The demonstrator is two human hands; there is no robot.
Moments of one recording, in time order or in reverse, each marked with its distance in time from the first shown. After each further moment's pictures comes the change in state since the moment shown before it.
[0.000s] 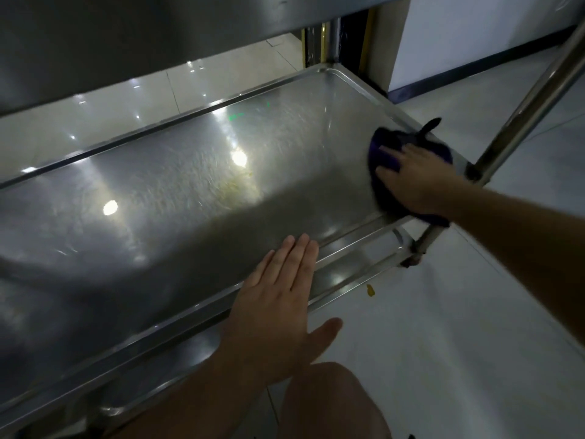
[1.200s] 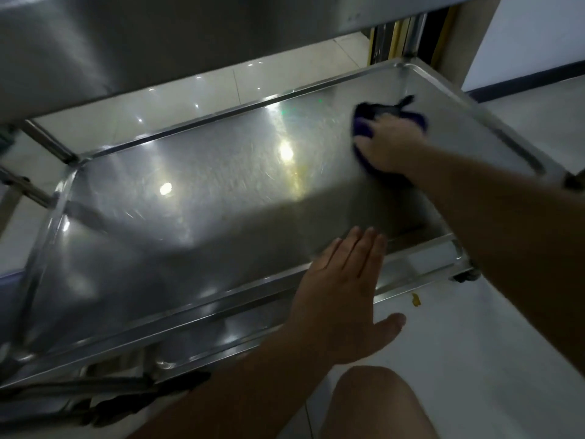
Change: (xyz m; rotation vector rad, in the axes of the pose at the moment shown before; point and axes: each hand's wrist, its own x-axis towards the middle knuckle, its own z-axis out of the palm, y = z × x) left_hand 0.002 0.002 0.001 -0.058 0.051 -0.006; right_hand 0.084 -0.144 -0.011 -0.035 0.047 -0.208
